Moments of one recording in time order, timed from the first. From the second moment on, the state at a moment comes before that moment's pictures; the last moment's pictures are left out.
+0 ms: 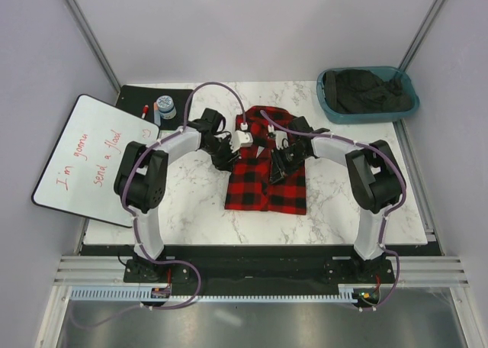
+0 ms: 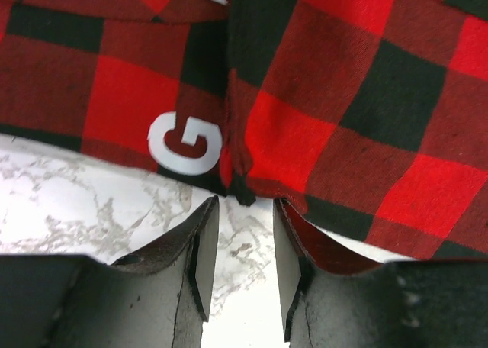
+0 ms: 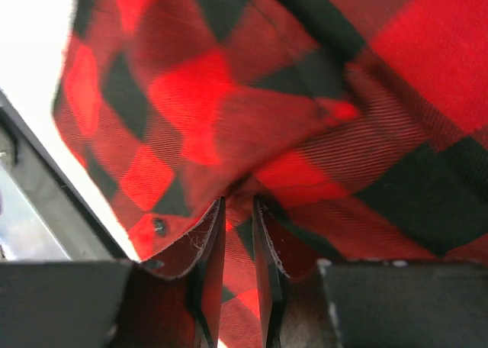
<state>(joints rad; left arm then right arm) -0.39 1.94 1.34 -0.59 0.54 0.83 0.41 1.93 1.25 -0.52 -0.63 0.03</state>
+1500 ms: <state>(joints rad) -0.46 1.83 1.06 -0.12 0.40 1.75 0.41 1.96 1.23 -0.48 -0.61 0.03</state>
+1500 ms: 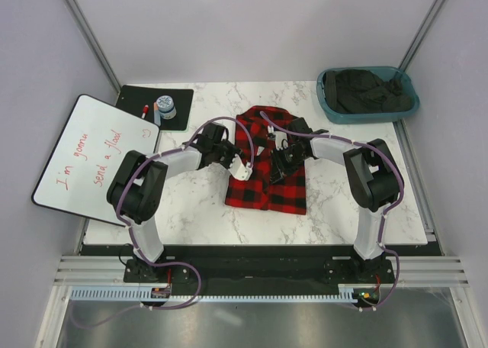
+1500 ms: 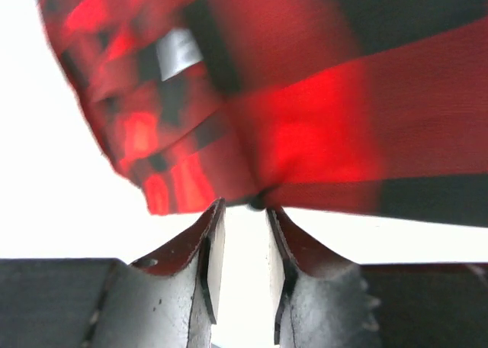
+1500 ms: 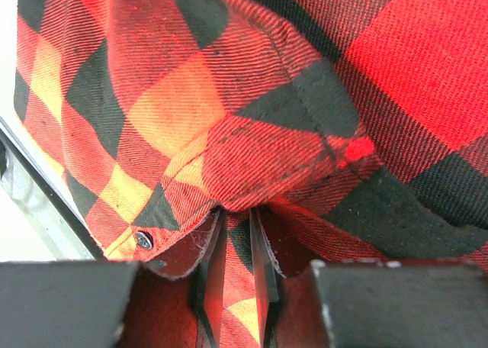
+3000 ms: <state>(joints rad) -0.24 1.89 0.86 0.04 1.03 -0.35 0.40 2.07 1.34 -0.48 -0.81 -0.01</state>
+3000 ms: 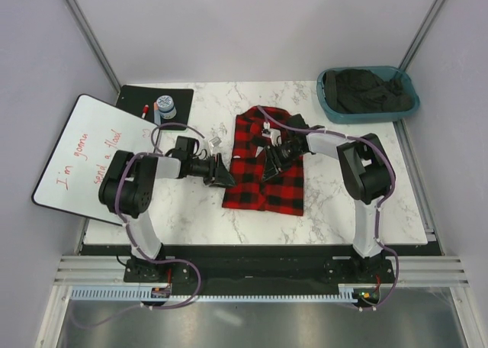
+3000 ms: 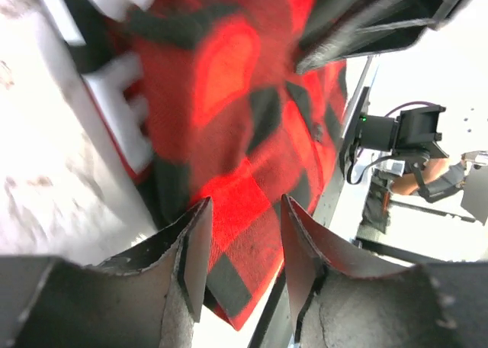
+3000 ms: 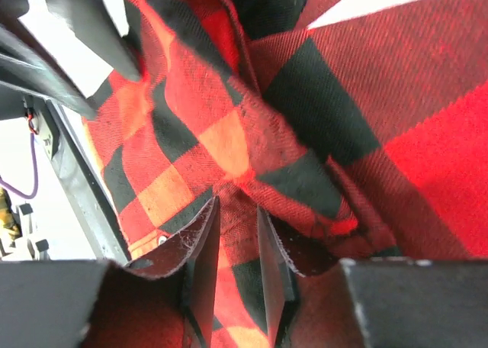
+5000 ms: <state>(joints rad) -1.26 1.39 0.41 0.34 -0.23 0.78 0.38 2.13 1.34 -0.38 -0.92 0.05</state>
